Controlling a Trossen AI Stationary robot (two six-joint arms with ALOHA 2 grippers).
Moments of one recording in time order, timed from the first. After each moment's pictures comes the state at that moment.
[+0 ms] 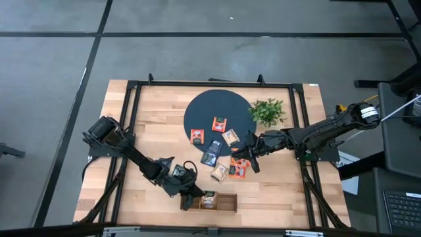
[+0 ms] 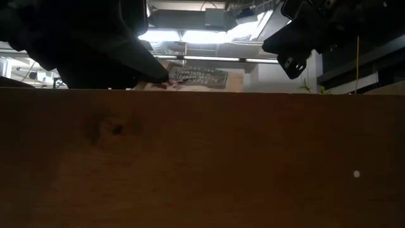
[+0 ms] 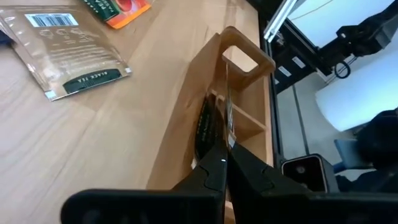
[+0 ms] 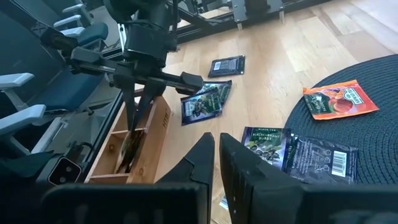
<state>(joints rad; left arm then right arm) -0.59 1.83 0.77 0.61 -0.32 -0.93 0.22 1.25 0.52 0.38 0.01 0.36</state>
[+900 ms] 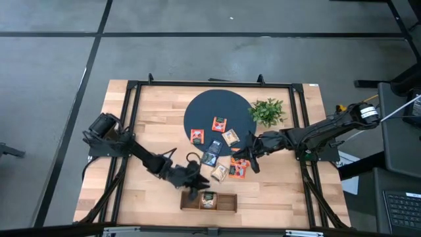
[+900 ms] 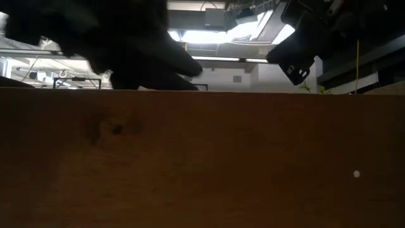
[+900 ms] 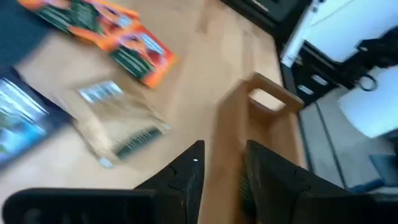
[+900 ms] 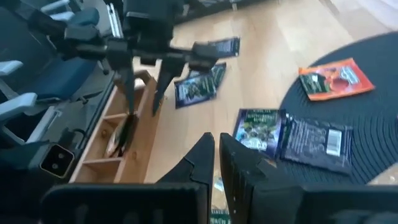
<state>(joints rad) -0.49 1.81 0.77 0.59 -0.32 -0.76 0.22 1.25 0.52 0.31 0.01 0.37</state>
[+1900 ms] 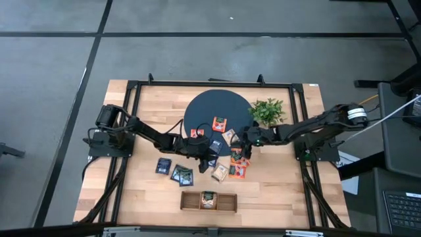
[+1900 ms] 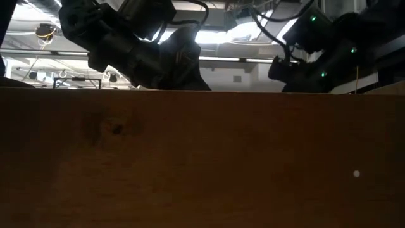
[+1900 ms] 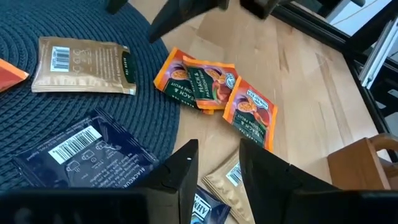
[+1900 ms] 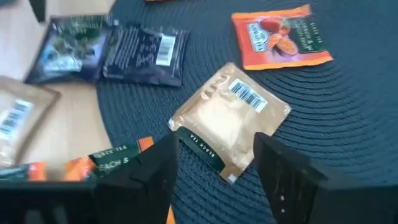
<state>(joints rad) -0.14 1.81 0.77 0.55 -0.12 -0.51 0.04 1.46 0.52 0.14 0.24 0.24</state>
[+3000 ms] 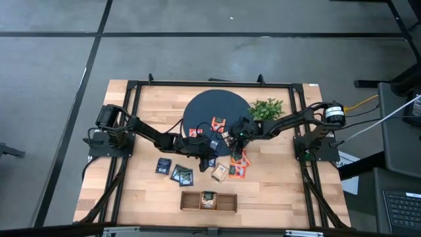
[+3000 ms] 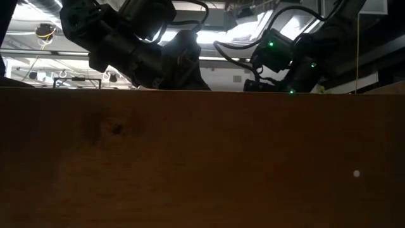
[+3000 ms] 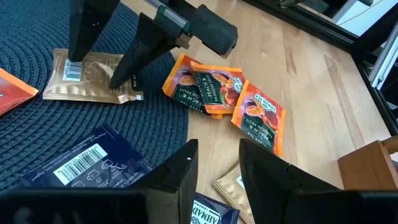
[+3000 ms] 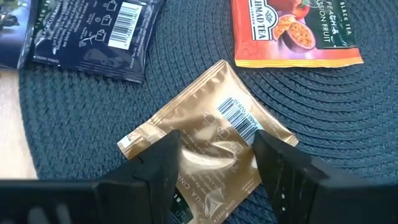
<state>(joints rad) -0.13 1.81 0.77 0.55 -0.14 -0.48 -0.07 1.71 0.72 0.03 0.14 0.13</state>
